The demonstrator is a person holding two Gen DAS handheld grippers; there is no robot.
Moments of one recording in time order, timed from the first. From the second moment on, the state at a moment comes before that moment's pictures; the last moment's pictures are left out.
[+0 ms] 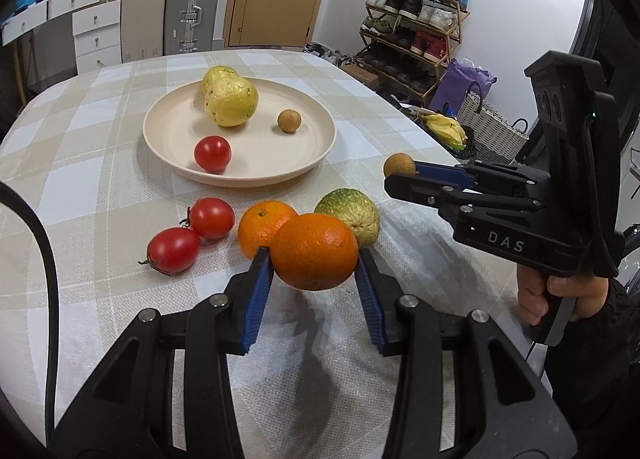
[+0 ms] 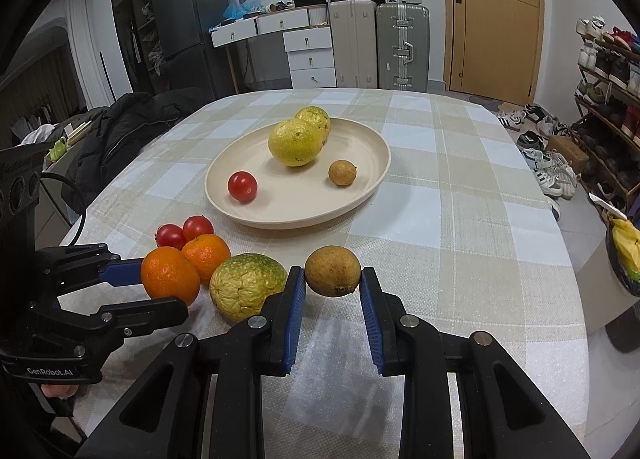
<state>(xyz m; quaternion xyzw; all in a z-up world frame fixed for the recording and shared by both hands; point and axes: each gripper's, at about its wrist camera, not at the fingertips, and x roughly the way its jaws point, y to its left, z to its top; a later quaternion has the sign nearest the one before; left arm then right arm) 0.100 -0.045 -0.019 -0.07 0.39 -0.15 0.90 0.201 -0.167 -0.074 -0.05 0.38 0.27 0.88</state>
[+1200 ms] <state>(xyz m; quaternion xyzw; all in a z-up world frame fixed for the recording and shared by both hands) 0.099 -0.009 0.005 -0.08 0.35 -0.09 0.93 0.189 -0.162 -0.058 -0.02 0.33 0.30 0.89</state>
